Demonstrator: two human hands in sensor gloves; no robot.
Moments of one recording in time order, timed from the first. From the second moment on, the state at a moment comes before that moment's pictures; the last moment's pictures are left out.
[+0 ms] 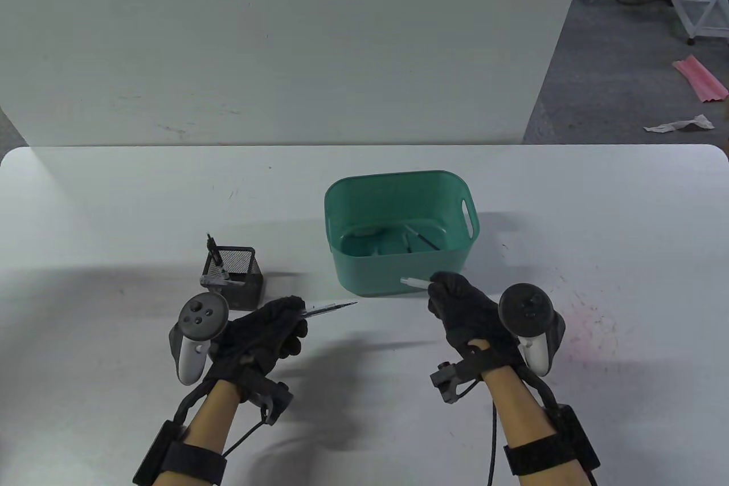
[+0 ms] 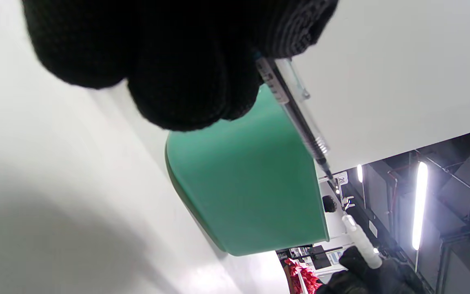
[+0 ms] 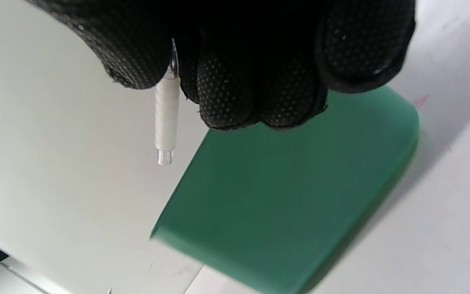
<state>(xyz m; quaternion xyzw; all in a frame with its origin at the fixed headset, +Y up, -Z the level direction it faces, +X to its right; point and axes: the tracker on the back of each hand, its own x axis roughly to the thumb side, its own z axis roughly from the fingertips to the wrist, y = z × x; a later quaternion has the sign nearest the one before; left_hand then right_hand) -0.231 -0.718 -0.325 -0.09 -0.06 0.55 0.83 0.162 -0.679 -0.337 0.03 -0.05 0.85 0.52</state>
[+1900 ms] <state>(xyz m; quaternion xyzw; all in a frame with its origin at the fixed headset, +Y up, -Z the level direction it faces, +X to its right) -0.220 -0.711 -0.317 -0.08 -0.10 0.54 0.83 0.091 -0.670 -0.315 0.23 -0.06 0.91 0.35</state>
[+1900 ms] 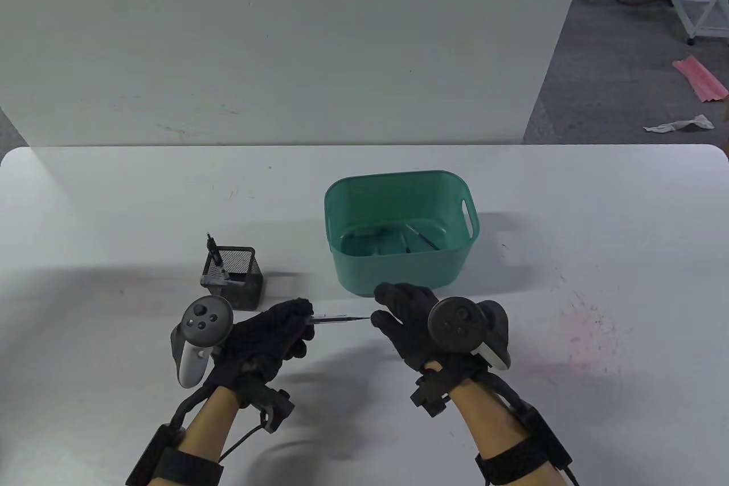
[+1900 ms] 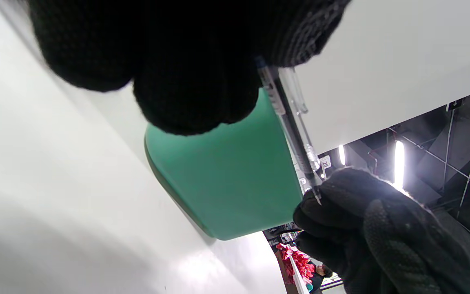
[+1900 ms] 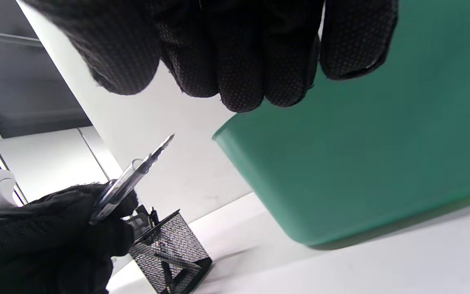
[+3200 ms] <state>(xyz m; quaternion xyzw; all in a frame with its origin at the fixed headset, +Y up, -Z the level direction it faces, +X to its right) -0.198 -0.729 -0.316 -0.12 -0.11 0.53 0.83 0.088 -0.705 -0.313 0.24 0.04 0.90 0.36</state>
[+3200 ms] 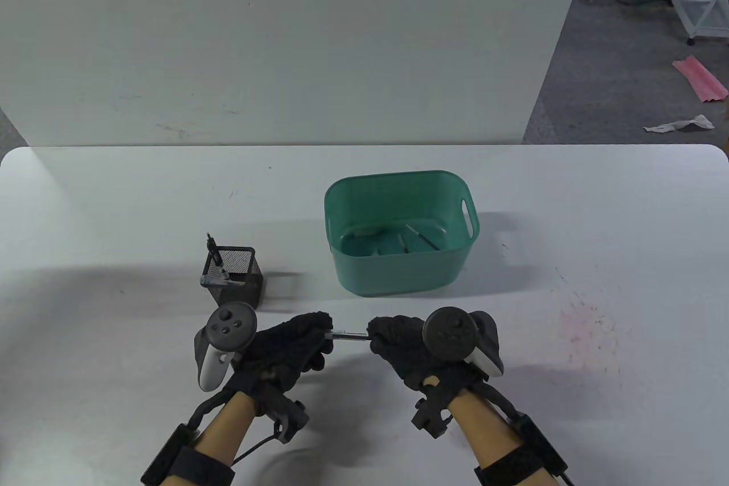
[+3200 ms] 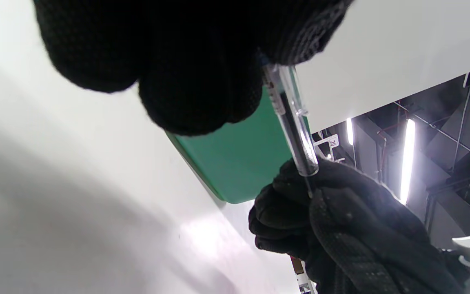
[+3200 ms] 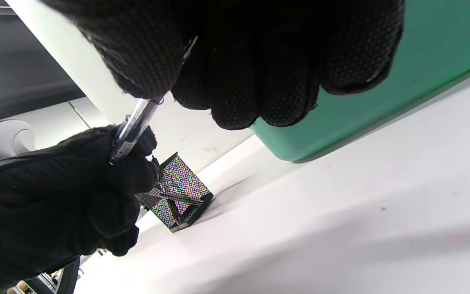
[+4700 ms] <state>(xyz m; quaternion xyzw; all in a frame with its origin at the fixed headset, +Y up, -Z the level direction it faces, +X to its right) -0.239 -0.728 -0.327 -0.07 -0.04 0.52 0.85 0.076 -0.619 -0.428 -0.07 -0.08 0.99 0.13</state>
